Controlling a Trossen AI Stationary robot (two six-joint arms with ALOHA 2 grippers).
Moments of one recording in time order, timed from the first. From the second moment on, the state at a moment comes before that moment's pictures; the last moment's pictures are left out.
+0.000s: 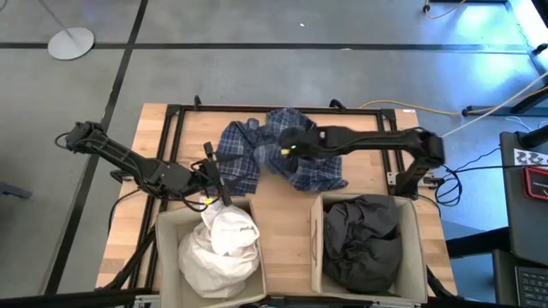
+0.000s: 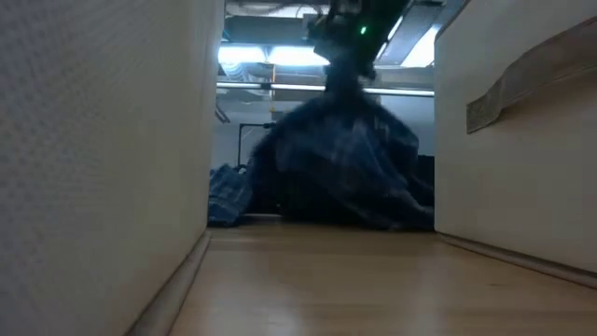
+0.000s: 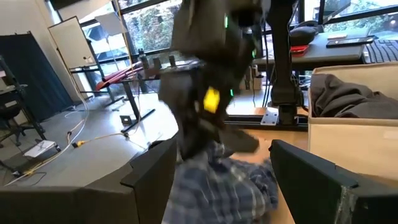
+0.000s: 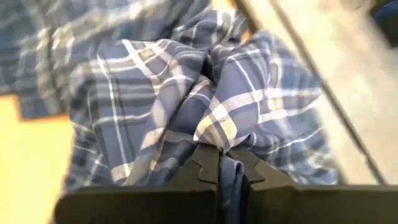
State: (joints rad) left arm -0.40 1.07 0.76 0.23 -0.87 0.13; right arm -0.11 1.72 1.49 -0.70 0.41 0.10
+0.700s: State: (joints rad) left arm -0.40 1.07 0.76 0.23 -0.87 0.13; right arm -0.11 1.24 1.50 -0.67 0.57 0.00
